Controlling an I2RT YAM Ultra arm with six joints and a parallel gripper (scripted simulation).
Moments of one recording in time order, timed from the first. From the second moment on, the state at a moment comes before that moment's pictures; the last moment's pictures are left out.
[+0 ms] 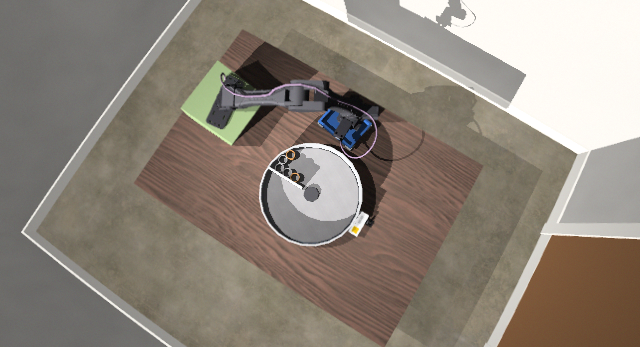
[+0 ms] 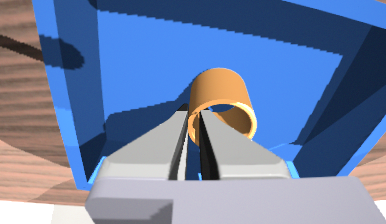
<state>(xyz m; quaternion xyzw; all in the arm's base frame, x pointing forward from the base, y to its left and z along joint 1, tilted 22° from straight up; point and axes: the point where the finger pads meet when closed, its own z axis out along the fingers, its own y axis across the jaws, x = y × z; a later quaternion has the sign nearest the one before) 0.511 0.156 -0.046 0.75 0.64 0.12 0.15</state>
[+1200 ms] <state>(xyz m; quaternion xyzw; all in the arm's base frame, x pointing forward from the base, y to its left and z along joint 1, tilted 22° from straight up) 0.512 0.157 -0.046 0.75 0.64 0.12 0.15</state>
